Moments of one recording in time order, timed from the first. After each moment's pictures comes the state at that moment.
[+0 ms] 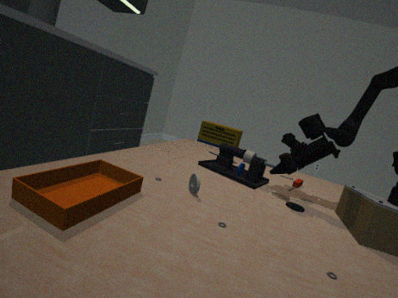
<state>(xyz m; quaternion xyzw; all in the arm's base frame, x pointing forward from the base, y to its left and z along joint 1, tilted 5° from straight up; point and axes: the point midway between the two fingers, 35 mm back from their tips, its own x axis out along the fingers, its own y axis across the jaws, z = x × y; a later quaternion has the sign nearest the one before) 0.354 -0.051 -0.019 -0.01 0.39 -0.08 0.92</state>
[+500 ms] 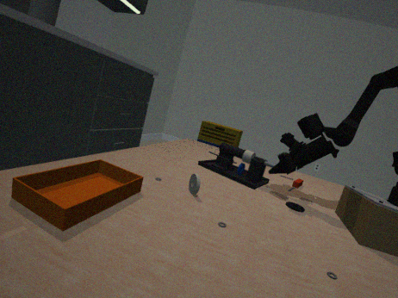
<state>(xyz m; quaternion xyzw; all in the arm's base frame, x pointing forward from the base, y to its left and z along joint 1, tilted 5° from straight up) 0.357 -0.052 -0.019 -0.01 0.39 -0.08 0.92</state>
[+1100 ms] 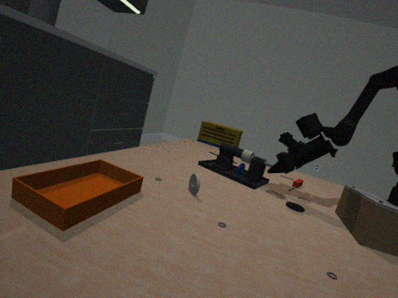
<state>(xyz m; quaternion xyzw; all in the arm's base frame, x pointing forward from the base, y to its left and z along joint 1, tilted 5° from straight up) 0.362 -0.052 -0.019 -0.01 0.39 -0.08 0.92</state>
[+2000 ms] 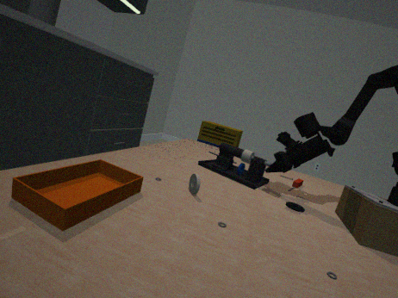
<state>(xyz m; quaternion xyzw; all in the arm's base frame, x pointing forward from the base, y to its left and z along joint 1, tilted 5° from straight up) 0.369 -0.053 -0.018 -0.01 0.39 -0.08 0.92</state>
